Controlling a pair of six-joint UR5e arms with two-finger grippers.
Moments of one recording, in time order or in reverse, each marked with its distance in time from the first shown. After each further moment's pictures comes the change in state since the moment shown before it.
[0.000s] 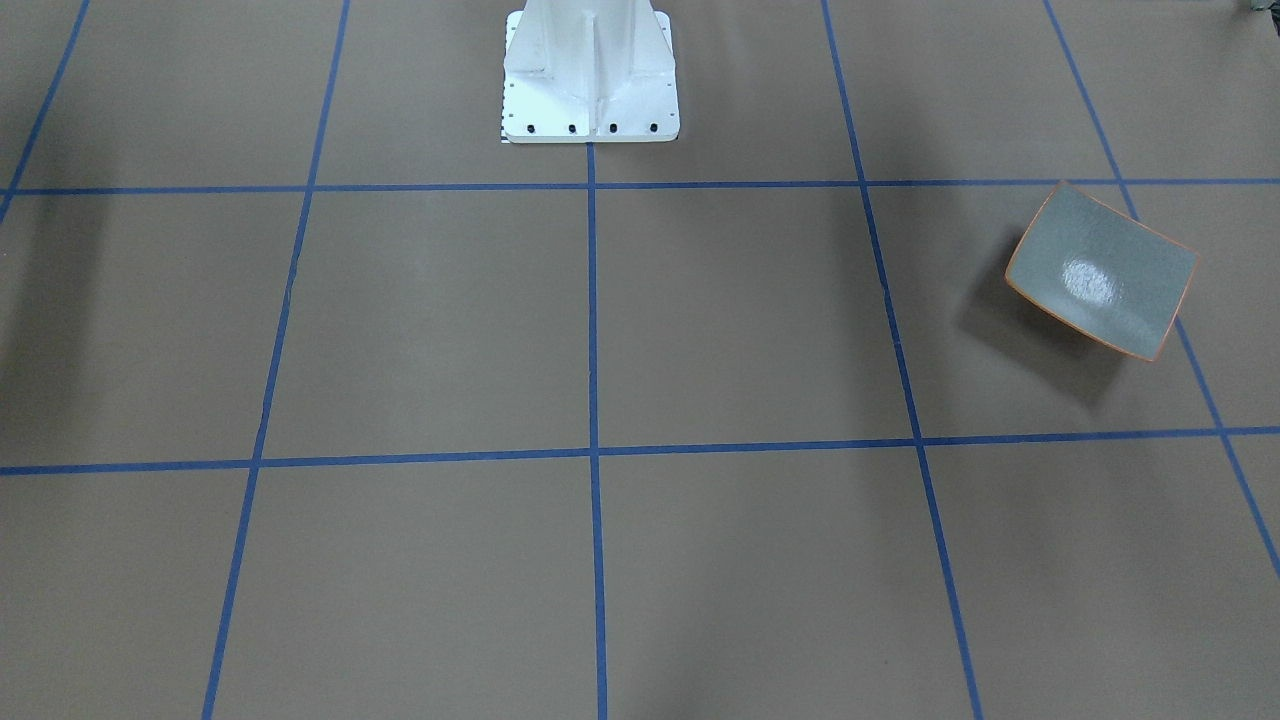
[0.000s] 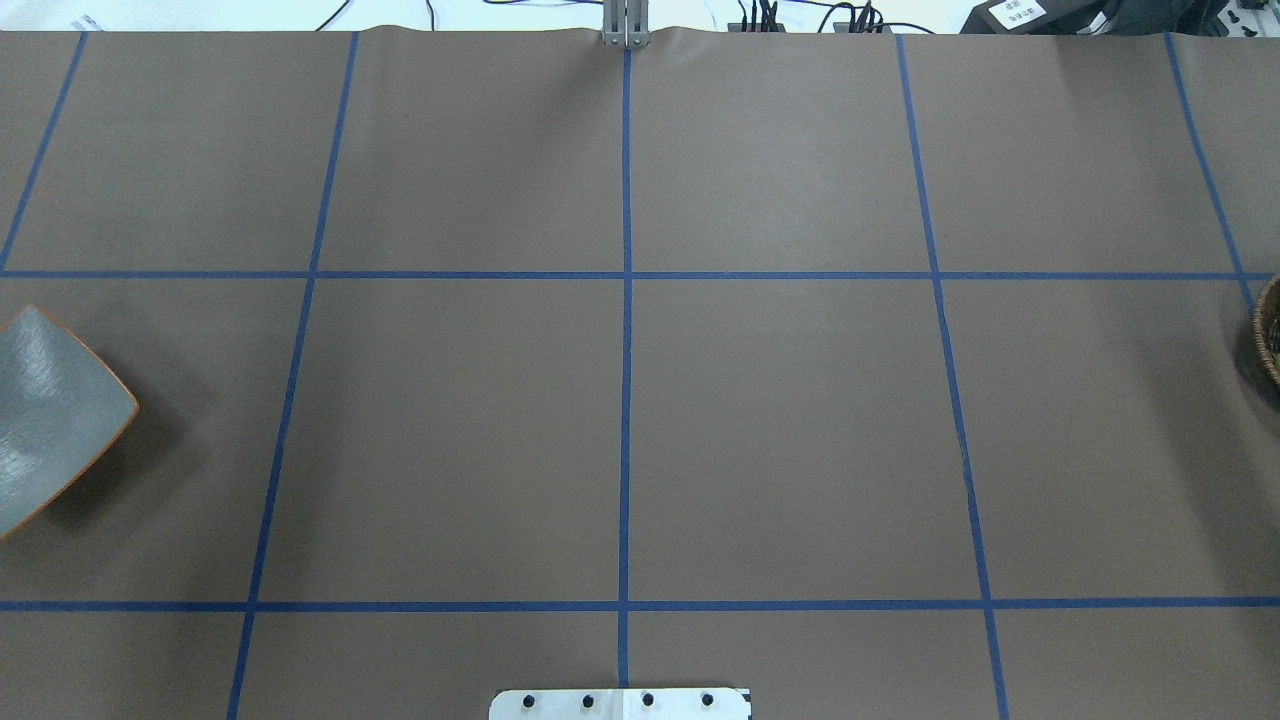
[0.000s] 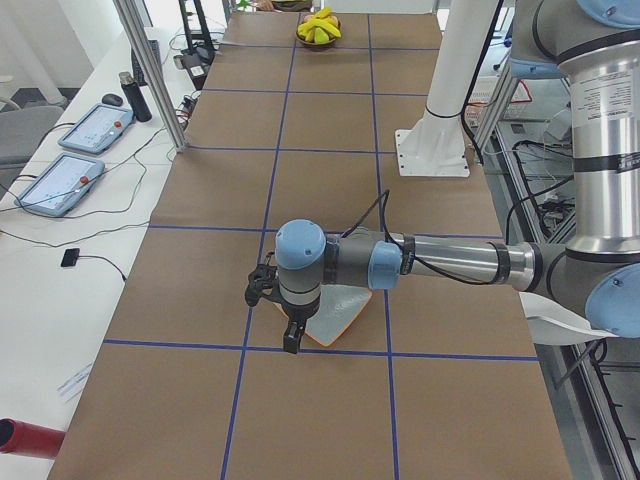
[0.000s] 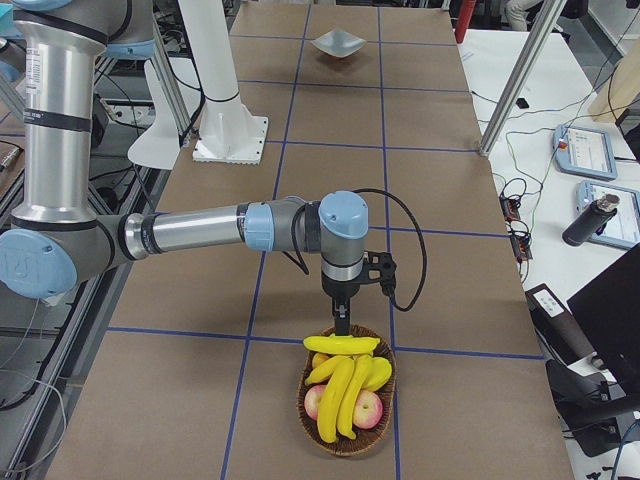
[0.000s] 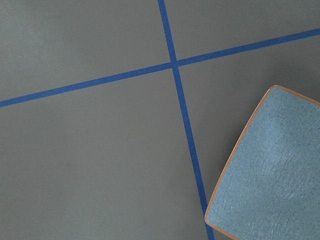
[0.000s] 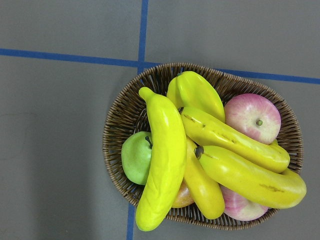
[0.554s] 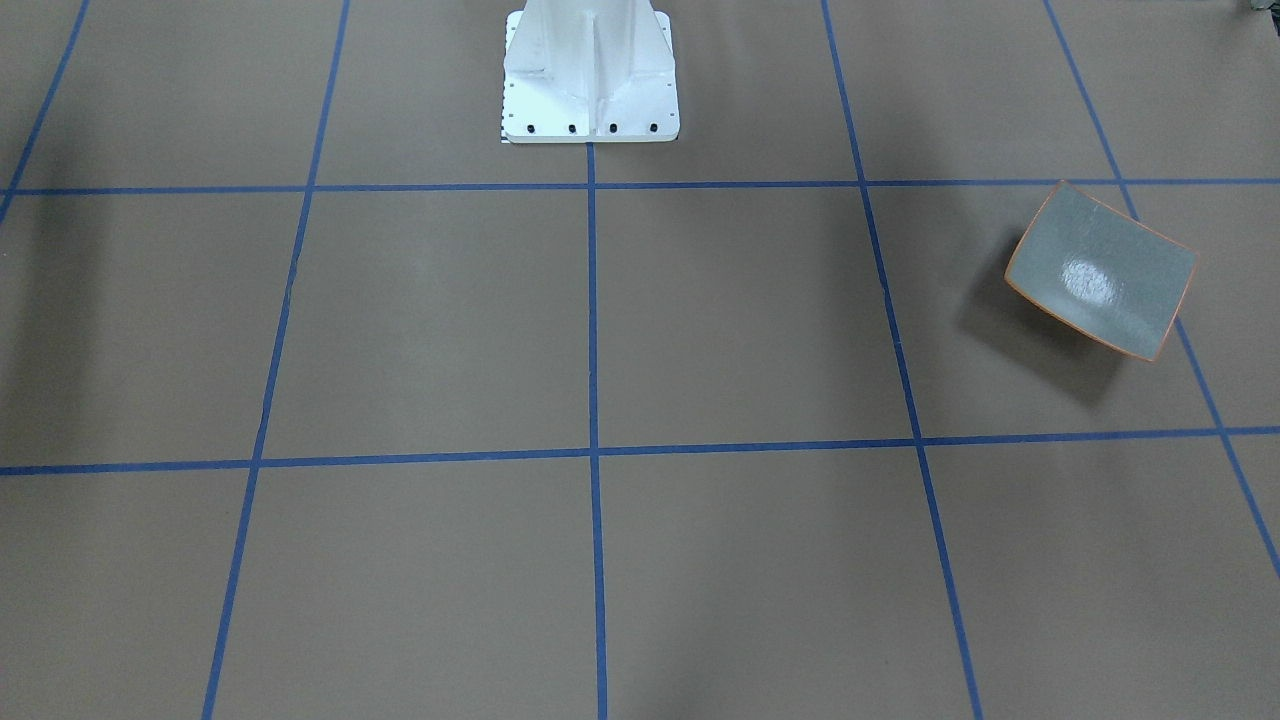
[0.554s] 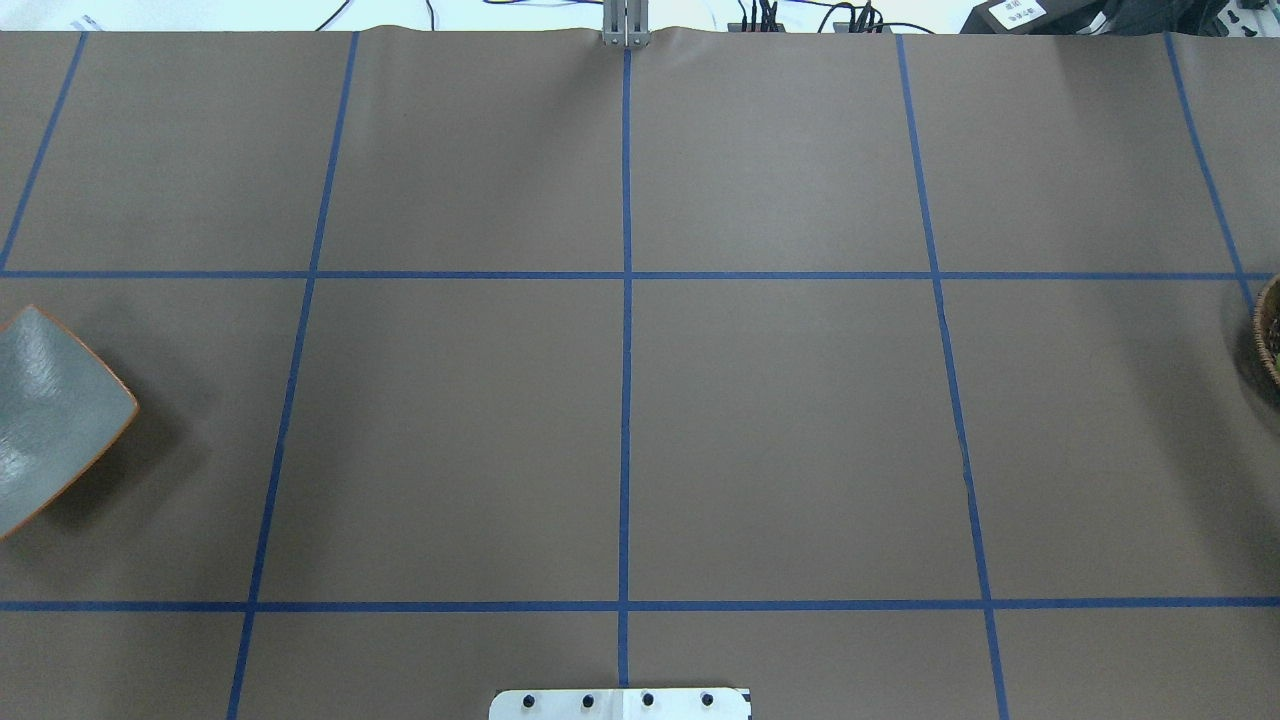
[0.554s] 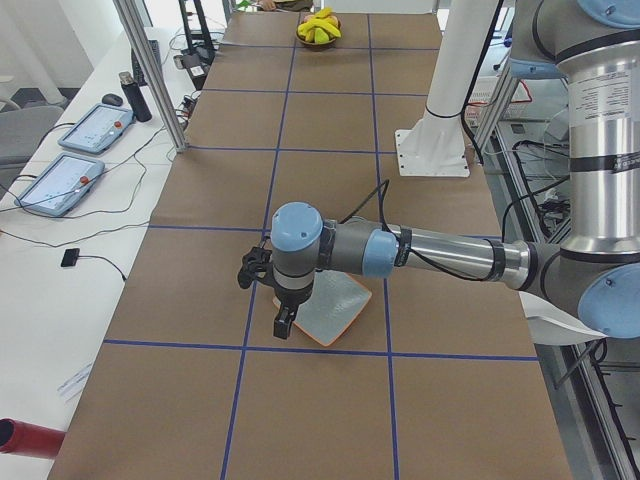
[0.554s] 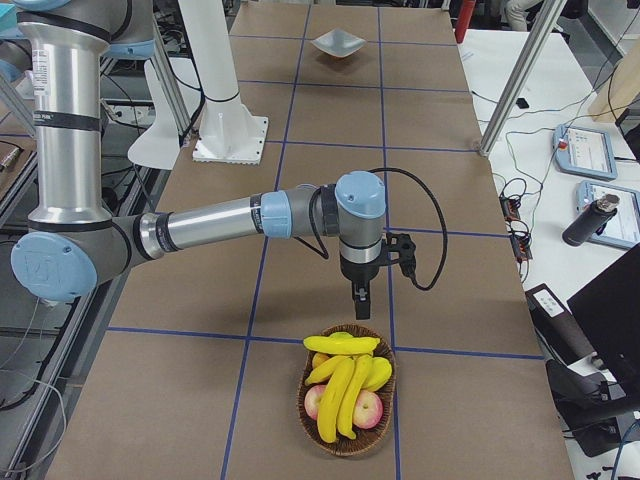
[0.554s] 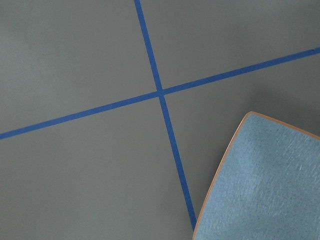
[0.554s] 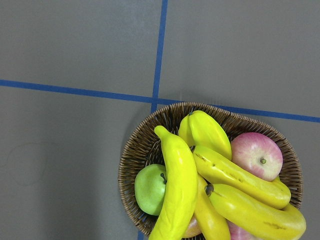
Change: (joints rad) left arm 0.000 -0.043 -0.012 -0.036 -0.002 -0.002; right arm -0.005 0.059 -0.005 0.014 0.025 0.056
